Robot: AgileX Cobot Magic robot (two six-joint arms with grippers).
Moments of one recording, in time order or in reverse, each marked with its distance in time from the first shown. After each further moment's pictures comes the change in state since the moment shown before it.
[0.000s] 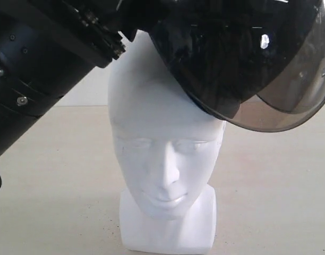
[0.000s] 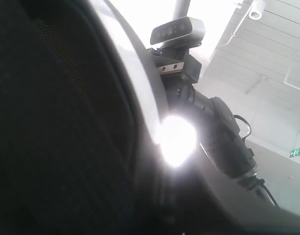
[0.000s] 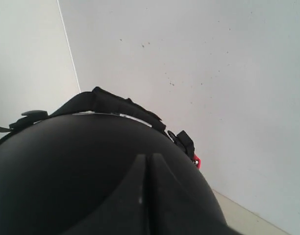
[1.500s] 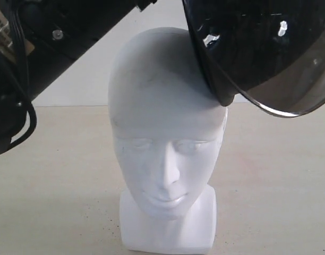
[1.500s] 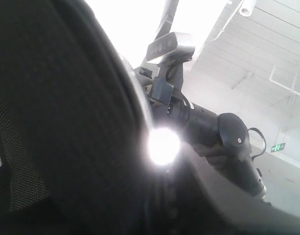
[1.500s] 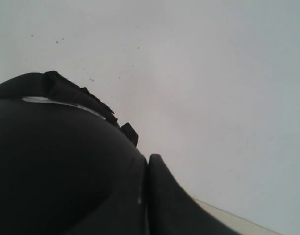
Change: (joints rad) left arm -0.014 0.054 -0.198 0.076 0.109 -0.120; right arm 0.000 -0.061 0.003 -0.401 -0.044 0.267
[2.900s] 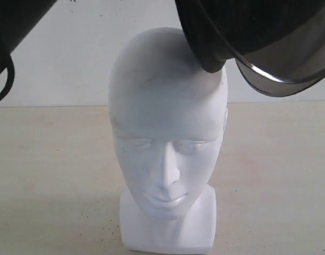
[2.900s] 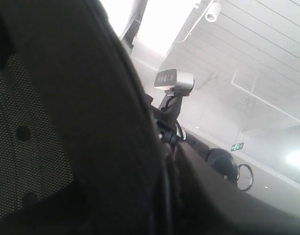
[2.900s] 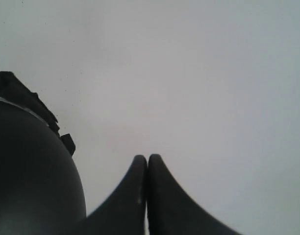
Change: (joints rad) left arm 0.005 -0.018 -0.126 0.099 0.024 -0.180; right arm 0.000 -0.147 0.000 -0.271 -0.069 0.031
